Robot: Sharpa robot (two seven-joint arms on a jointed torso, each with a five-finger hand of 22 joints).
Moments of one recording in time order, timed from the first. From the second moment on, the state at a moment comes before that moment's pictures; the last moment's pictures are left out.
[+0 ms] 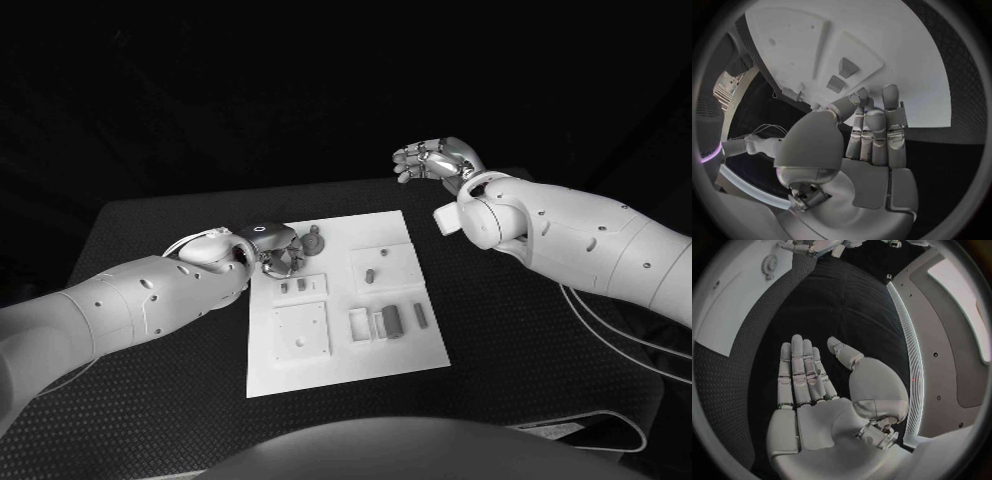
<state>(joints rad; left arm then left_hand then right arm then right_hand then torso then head) 1.09 -0.54 -0.16 1.00 -1.53 -0.24 0.11 1.23 -0.07 0.65 -0.29 0.05 1.06 0.11 0.20 0.62 1.20 0.01 0.14 0.24 1.23 -0.07 1.33 0.49 0.07 1.38 -0.16 0.24 1.23 1.10 -0.64 0.09 1.13 -0.43 -0.33 0.23 0.98 -0.03 0.64 -0.29 0.05 0.83 0.19 0.20 0.66 0.93 0.13 0.56 0.26 0.98 0.08 0.55 0.59 0.22 0.71 0.18 0.44 1.14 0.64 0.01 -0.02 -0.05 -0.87</state>
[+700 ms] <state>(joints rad) 1.07 -0.53 -0.17 0.98 -1.54 -0.32 0.14 1.23 -0.07 0.65 -0.29 0.05 1.07 0.11 0.21 0.61 1.21 0.00 0.15 0.25 1.23 -0.08 1.34 0.50 0.06 1.39 -0.16 0.24 1.24 1.10 -0.64 0.09 1.13 -0.43 -0.33 0.23 0.98 -0.03 0.64 -0.29 0.05 0.83 0.19 0.20 0.66 0.93 0.13 0.56 0.26 0.98 0.08 0.55 0.59 0.22 0.71 0.19 0.44 1.14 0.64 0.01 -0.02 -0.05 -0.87</state>
